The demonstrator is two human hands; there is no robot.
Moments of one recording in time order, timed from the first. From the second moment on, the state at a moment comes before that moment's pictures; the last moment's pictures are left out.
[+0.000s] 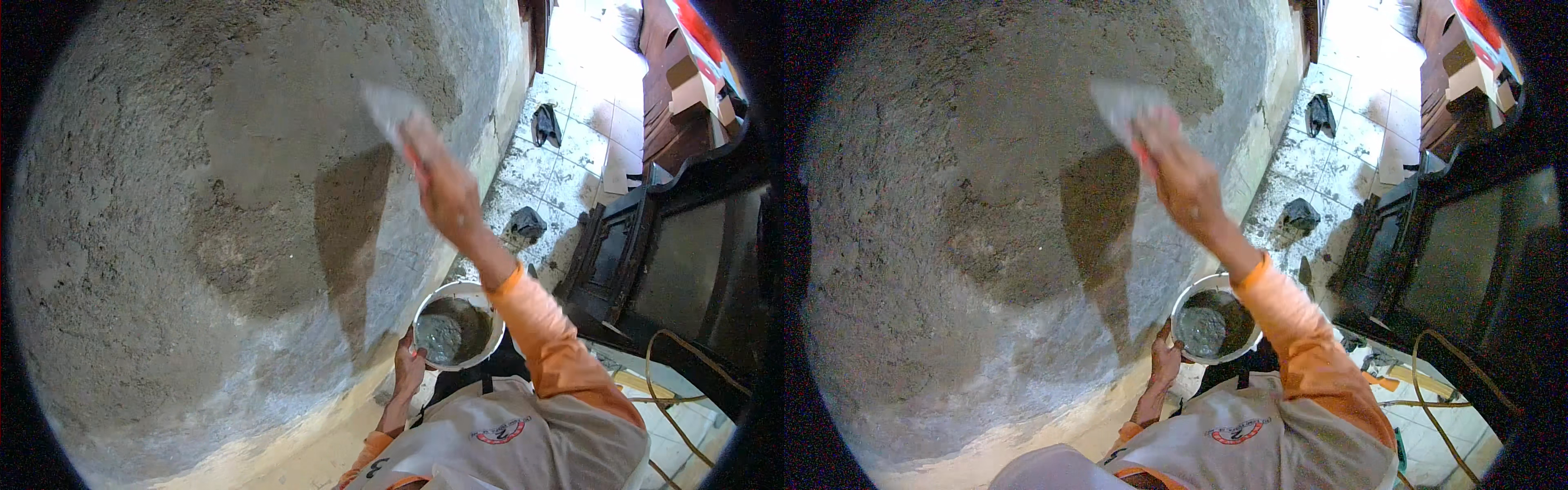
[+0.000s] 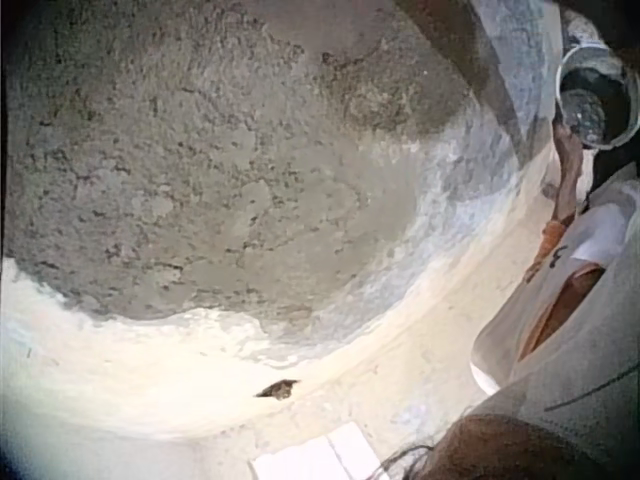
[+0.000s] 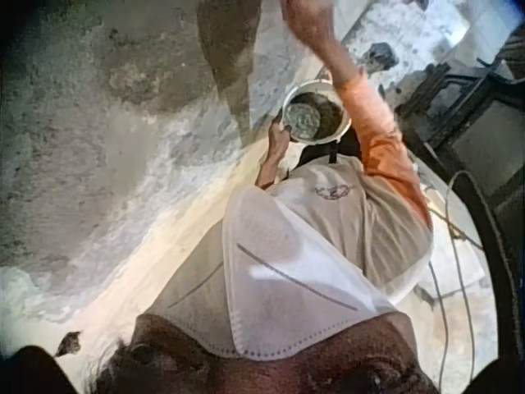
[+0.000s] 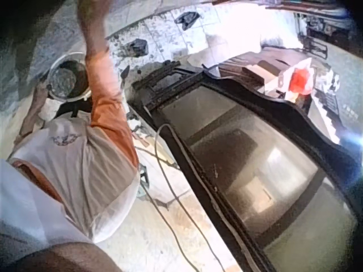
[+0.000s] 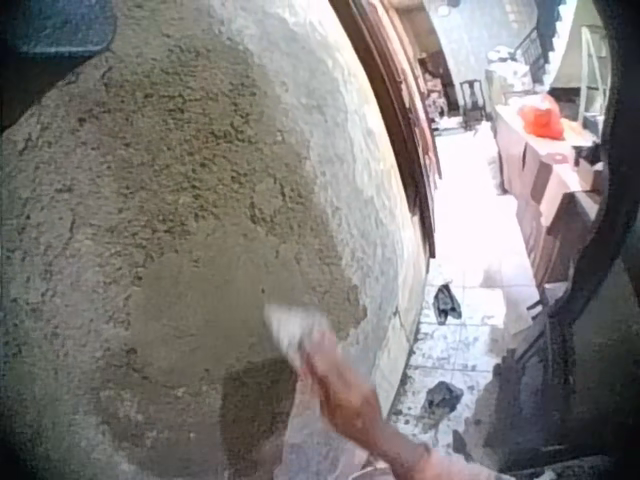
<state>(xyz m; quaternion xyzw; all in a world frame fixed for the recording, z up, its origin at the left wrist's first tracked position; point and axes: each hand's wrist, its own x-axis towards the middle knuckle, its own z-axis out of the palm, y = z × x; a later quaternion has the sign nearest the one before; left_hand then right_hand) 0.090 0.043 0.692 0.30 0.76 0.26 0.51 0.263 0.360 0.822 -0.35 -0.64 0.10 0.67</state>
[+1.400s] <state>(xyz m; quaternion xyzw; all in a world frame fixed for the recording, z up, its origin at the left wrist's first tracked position) 0.092 0.005 0.661 0.31 0.77 0.29 0.48 0.277 0.429 0.834 -0.41 -0.59 0.04 0.70</state>
